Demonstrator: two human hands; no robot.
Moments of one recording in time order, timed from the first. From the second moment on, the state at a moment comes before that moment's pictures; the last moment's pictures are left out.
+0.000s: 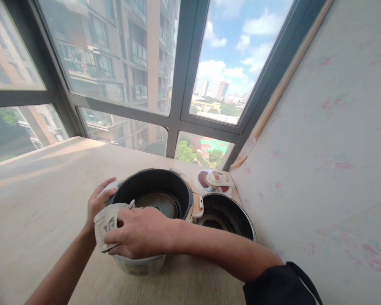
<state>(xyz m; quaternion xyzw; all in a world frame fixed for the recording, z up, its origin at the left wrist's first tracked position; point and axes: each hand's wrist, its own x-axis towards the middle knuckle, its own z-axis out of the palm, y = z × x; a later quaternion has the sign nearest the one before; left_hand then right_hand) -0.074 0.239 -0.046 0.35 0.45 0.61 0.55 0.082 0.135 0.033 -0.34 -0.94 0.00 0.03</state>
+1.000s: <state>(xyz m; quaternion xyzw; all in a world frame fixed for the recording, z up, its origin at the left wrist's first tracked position) -0.070 0.233 -0.041 0.34 0.44 0.61 0.57 0.211 0.138 0.026 -0.32 -0.89 0.24 0.21</state>
